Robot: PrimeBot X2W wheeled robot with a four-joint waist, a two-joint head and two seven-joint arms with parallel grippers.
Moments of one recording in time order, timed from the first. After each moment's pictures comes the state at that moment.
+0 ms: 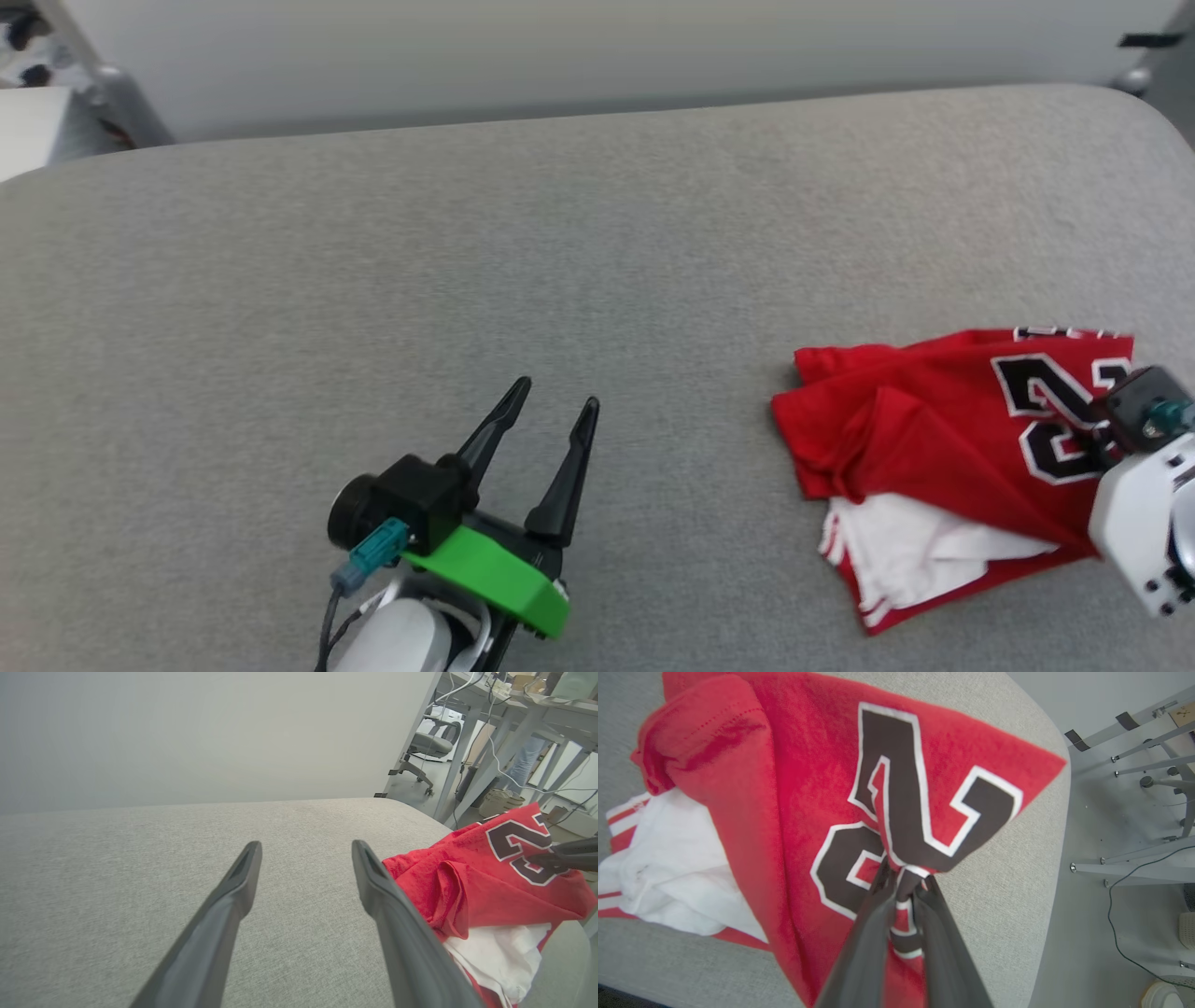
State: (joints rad) left arm -0.14 0.14 -0.40 0.12 -0.36 -0.13 -0.26; right arm -0.13 -0.76 0.30 -0.13 0.31 0.13 0.56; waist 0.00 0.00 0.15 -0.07
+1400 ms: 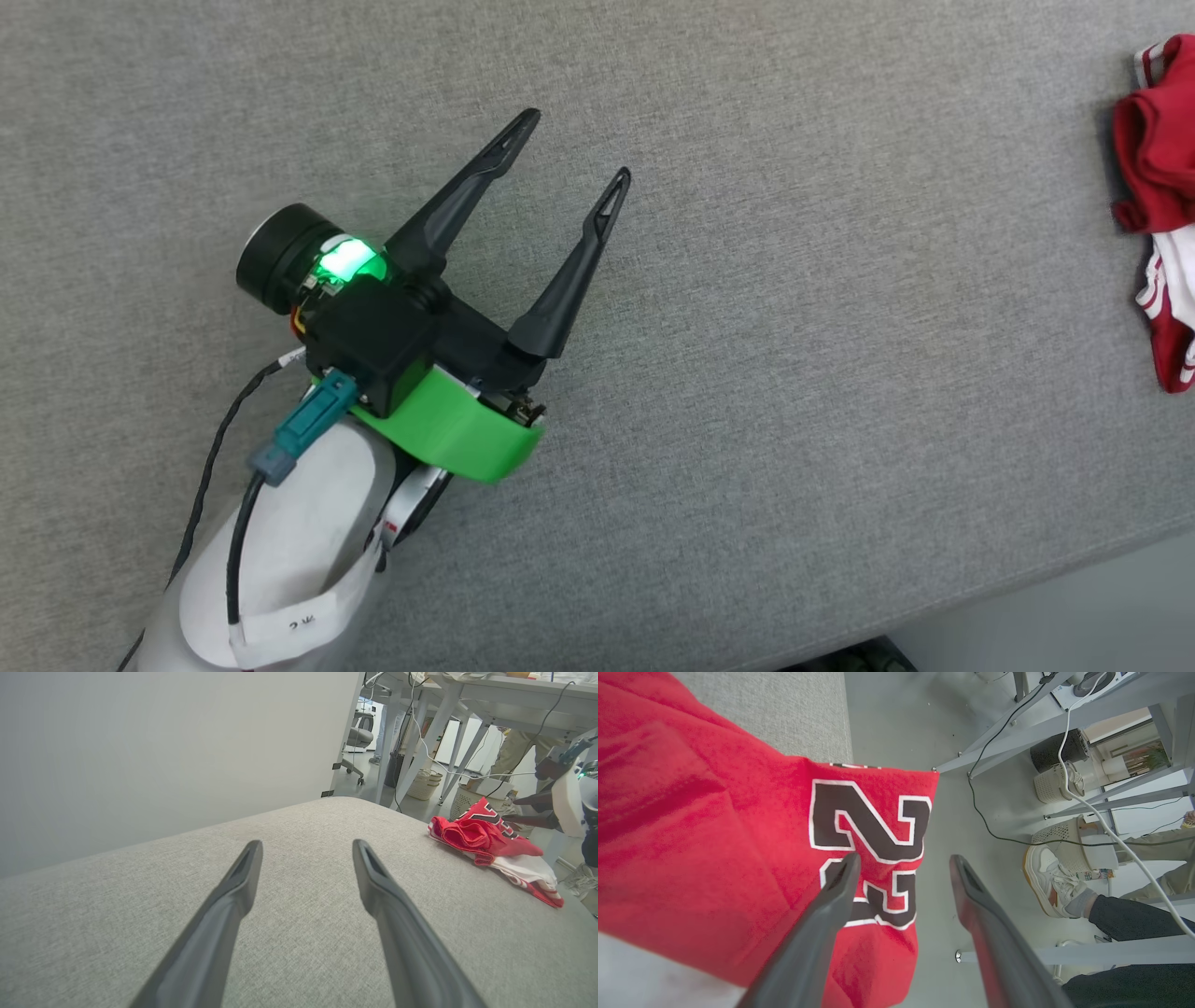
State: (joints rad) left arm -0.51 0.34 -0.50 -0.16 -0.31 -0.10 -0.18; right arm -0.70 -0.71 0.00 0.70 0.06 0.13 -0.02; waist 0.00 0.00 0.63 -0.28
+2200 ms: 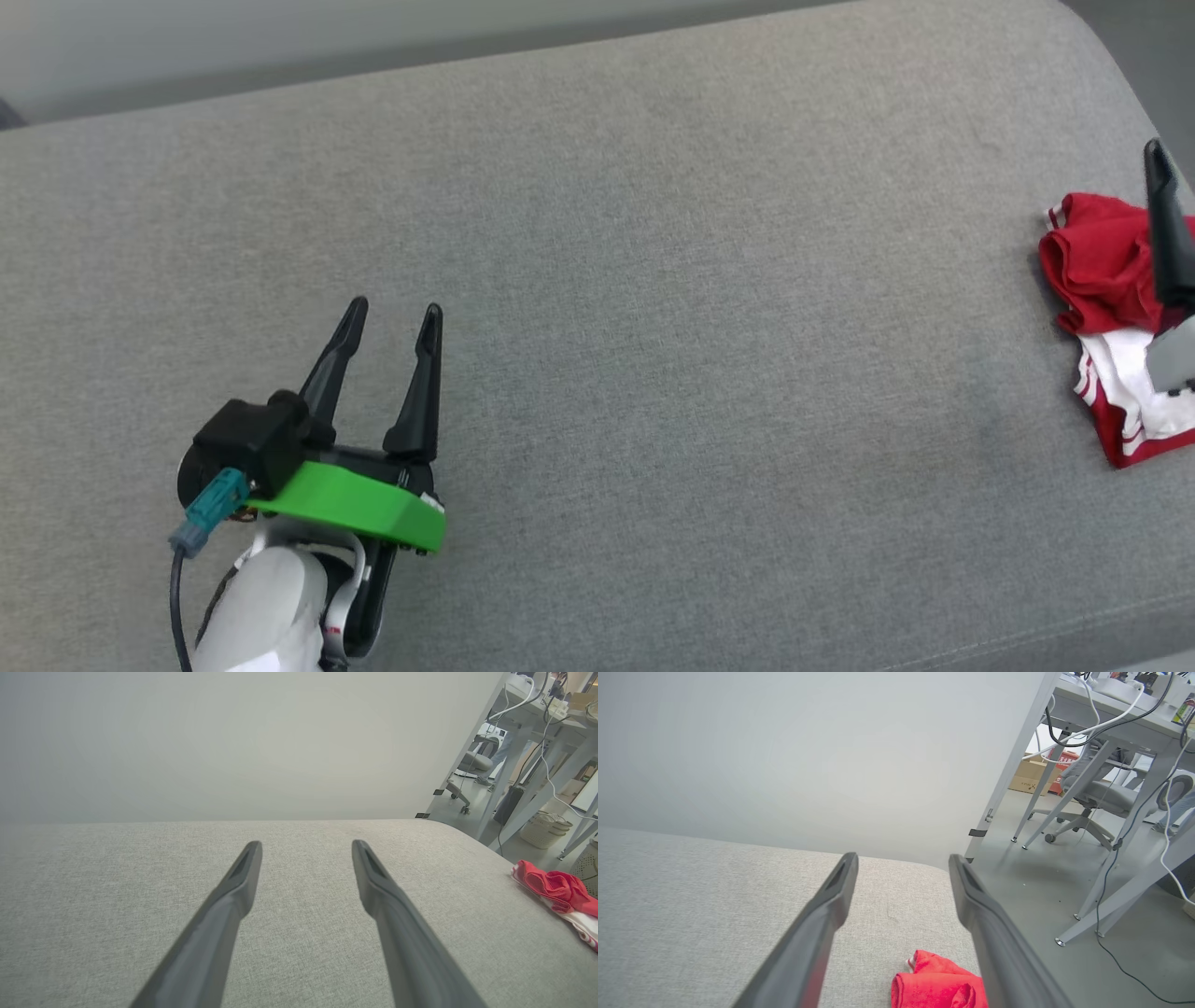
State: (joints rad) left arm -0.20 0.24 -0.24 0.06 -0.44 -0.05 -0.26; right arm -0.43 -0.49 0.01 0.14 0.30 0.13 -0.06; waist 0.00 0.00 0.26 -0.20
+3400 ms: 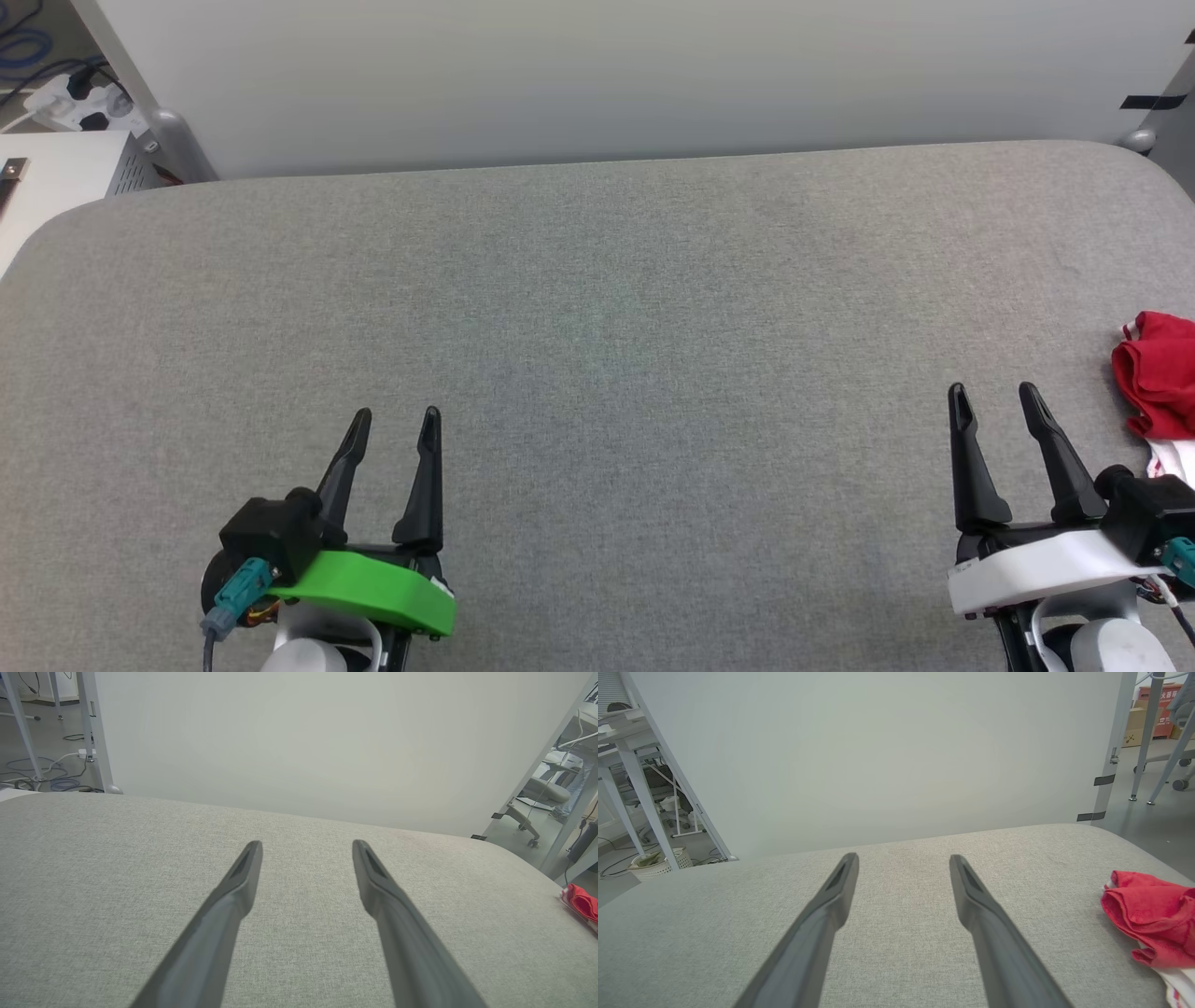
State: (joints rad) left arm -0.03 0.08 -0.08 0.12 -0.32 -0.13 -0.26; right arm -0.02 -0.11 0.00 0.04 0.27 0.13 -0.23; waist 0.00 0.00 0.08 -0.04
